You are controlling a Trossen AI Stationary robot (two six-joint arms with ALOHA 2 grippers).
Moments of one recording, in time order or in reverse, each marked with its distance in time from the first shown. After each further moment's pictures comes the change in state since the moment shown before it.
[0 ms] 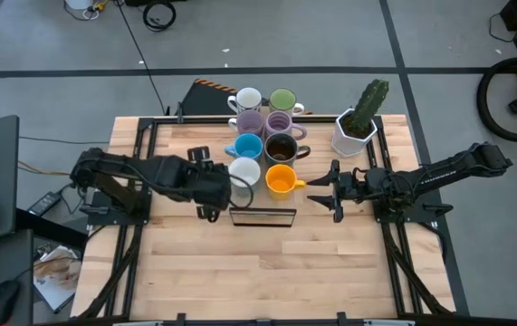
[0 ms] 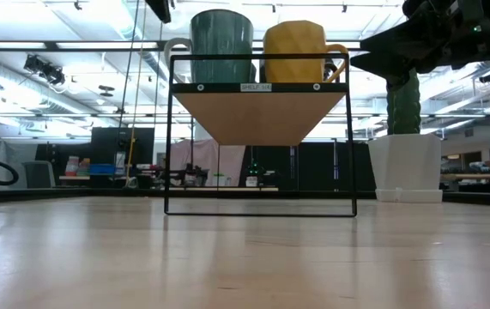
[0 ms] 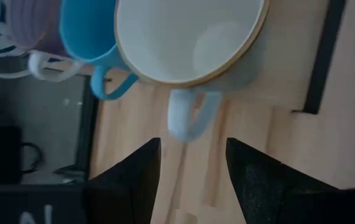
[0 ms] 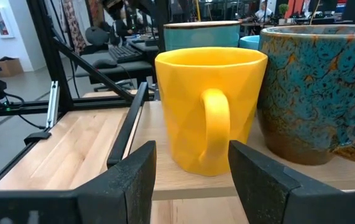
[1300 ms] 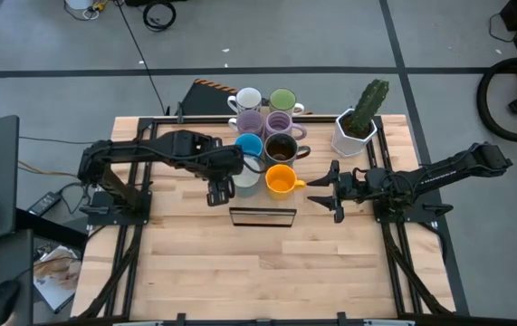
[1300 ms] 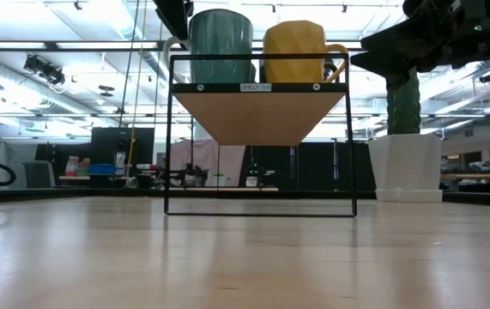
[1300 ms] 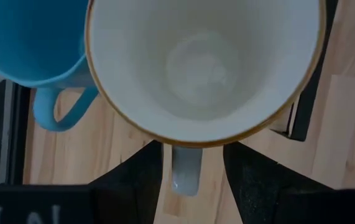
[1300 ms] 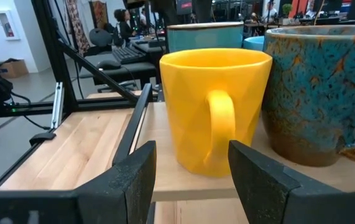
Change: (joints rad) left arm 0.238 0.036 -0.001 0.119 0.363 0.177; right arm 0.000 0.000 0.000 0.006 -0.016 0.005
